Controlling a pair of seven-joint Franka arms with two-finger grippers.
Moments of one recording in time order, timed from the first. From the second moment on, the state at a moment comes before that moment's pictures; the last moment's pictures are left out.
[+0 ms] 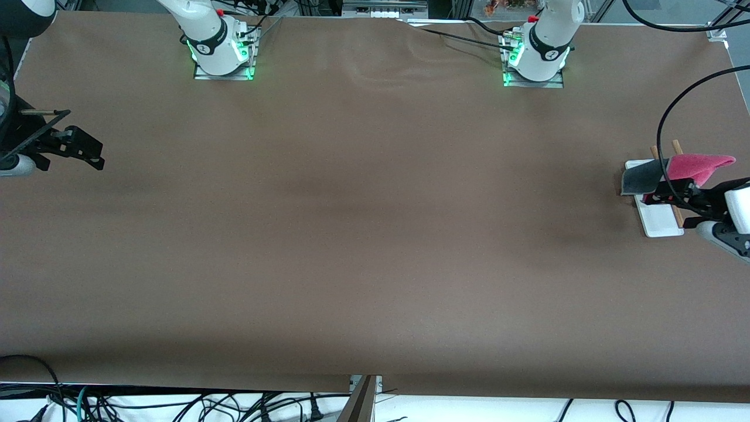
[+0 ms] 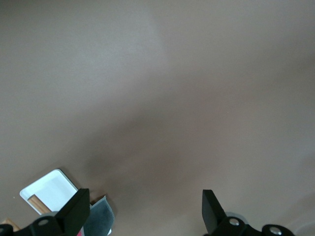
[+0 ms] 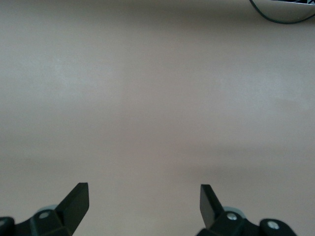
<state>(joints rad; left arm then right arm) 0.31 0.49 -0.26 -1.16 0.00 1.42 0.50 -0.07 0.06 0.09 -1.58 -0.06 1.70 -0.02</state>
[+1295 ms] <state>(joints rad) 0.12 0.04 -0.08 -1.62 0.00 1.62 0.04 -0.07 0.06 0.09 -1.57 -0.06 1.70 -0.02</state>
